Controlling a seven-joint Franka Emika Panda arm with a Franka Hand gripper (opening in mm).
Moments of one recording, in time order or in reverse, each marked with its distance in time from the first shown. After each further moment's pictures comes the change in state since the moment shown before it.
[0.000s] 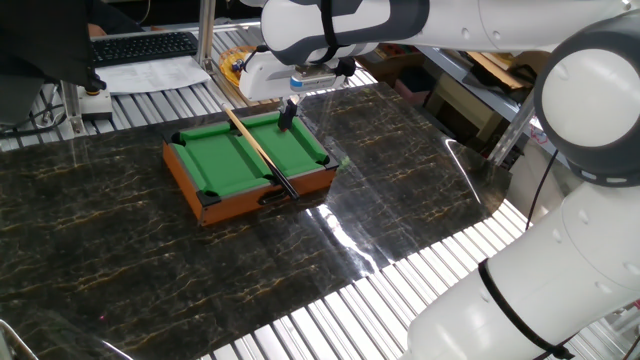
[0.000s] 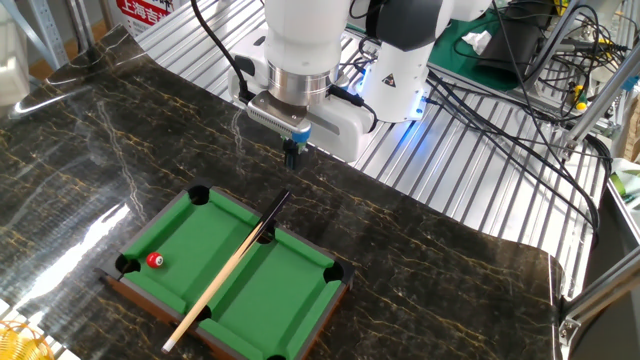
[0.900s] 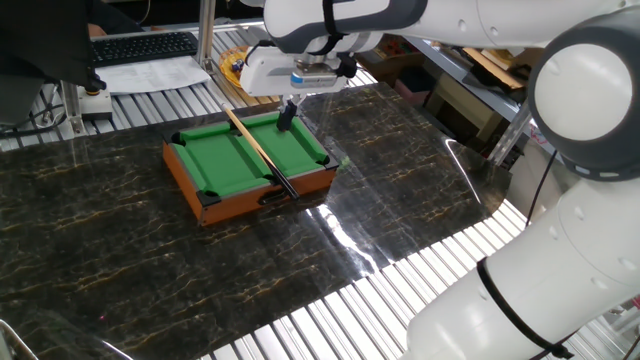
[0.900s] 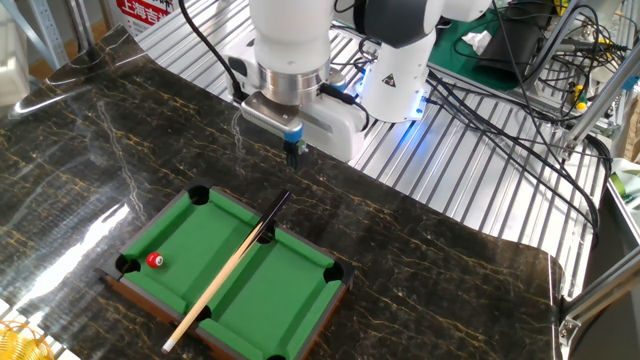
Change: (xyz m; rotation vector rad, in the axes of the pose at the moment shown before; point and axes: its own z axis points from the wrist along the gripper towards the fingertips) arm 0.001 0.000 0.001 -0.069 0.040 0.057
